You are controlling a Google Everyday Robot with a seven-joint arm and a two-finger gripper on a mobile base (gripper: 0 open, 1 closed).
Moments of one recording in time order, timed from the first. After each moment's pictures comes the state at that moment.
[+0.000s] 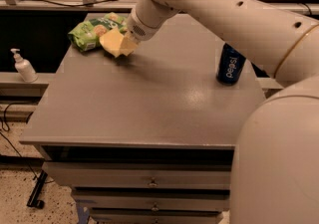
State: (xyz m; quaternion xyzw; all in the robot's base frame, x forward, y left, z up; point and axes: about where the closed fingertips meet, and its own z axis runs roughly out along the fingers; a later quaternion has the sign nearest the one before) arm 0.707 0.082 0.865 -0.56 0.76 0.09 0.31
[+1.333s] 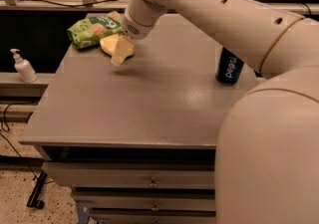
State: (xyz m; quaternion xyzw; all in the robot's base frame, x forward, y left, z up) arm 0.714 0.092 0.860 -0.57 0.77 0.07 0.30
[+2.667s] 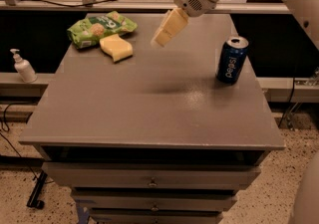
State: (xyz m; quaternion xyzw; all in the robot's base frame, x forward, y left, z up) arm 0.668 -0.018 0.955 -0.58 0.71 0.15 0.37
